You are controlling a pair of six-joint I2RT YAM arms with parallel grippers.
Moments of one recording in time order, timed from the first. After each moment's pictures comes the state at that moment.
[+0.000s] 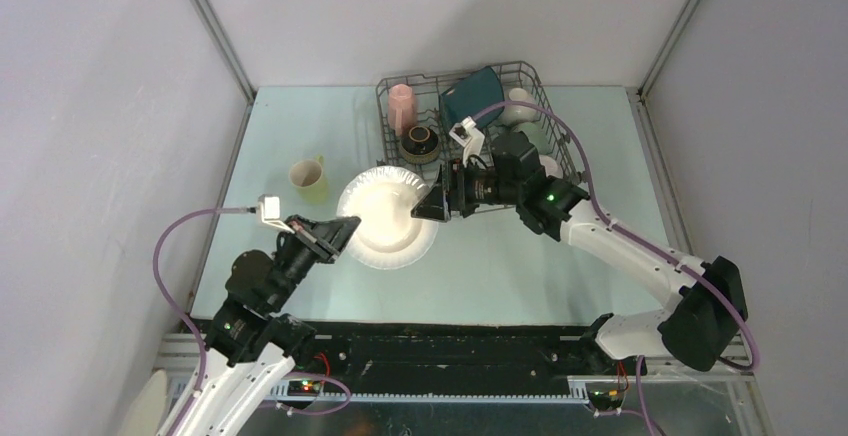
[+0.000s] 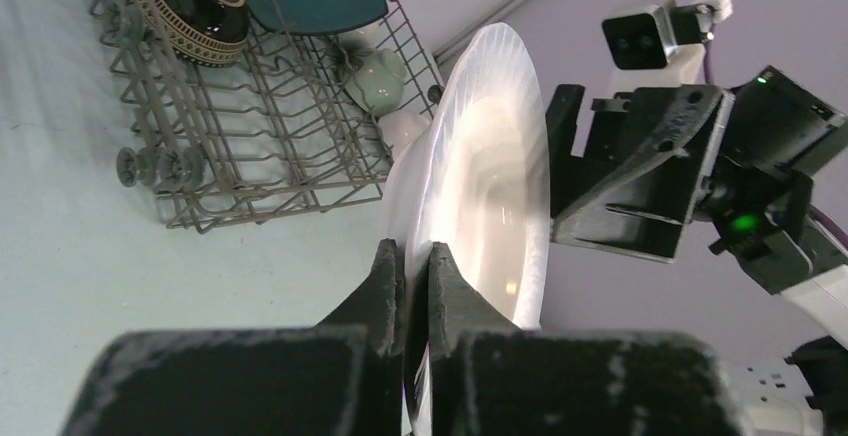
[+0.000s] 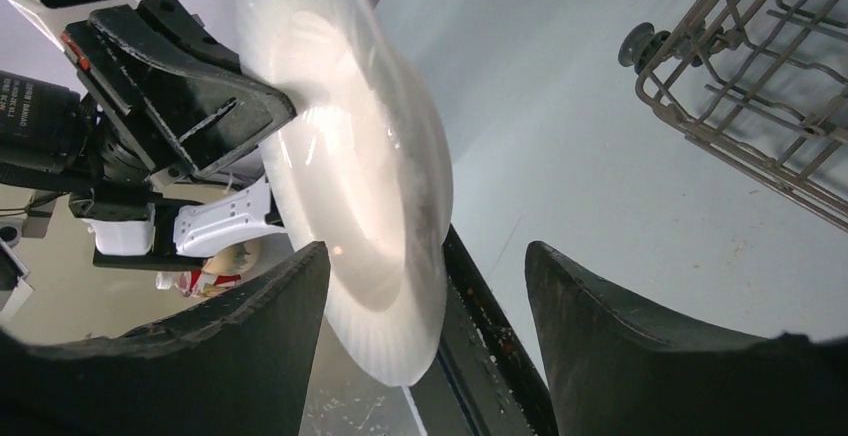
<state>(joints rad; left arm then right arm) -0.49 0.21 0.47 -0.26 0.01 -0.87 0.74 1.33 1.10 -0.15 -0.54 0.63</state>
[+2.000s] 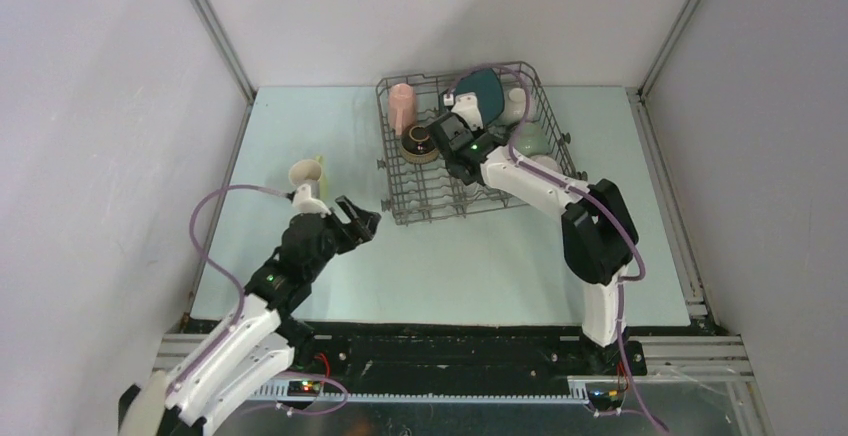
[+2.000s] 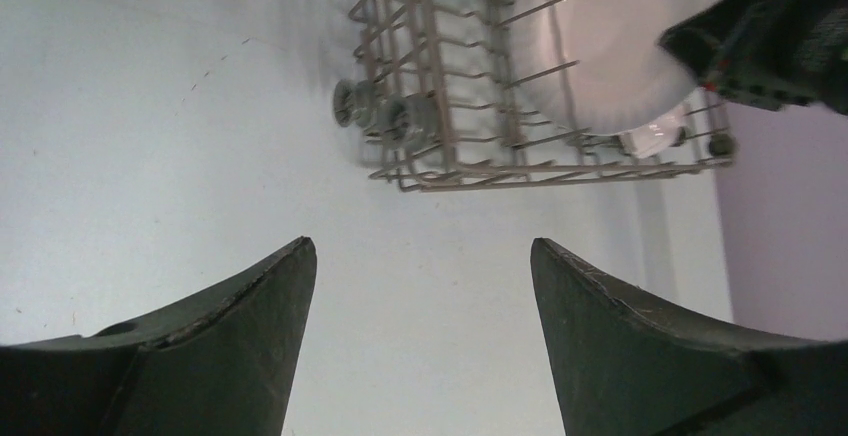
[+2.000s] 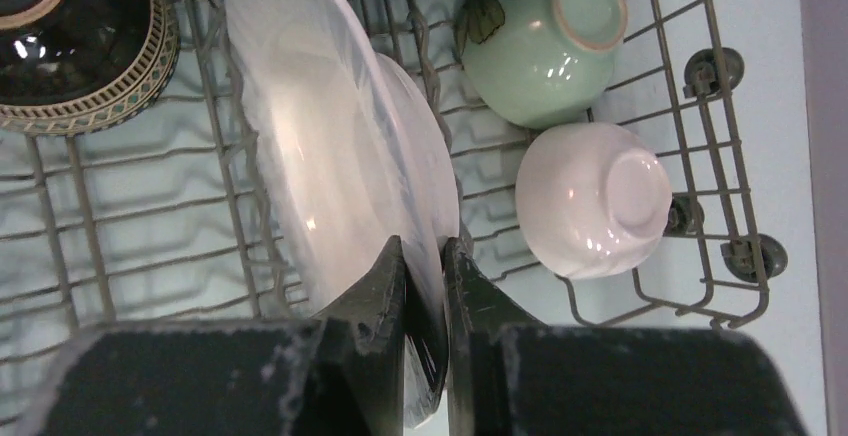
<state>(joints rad) -0.49 0.59 0.43 -0.21 -0.16 -0.78 0.71 1.96 1.60 -0.55 0.76 0.34</state>
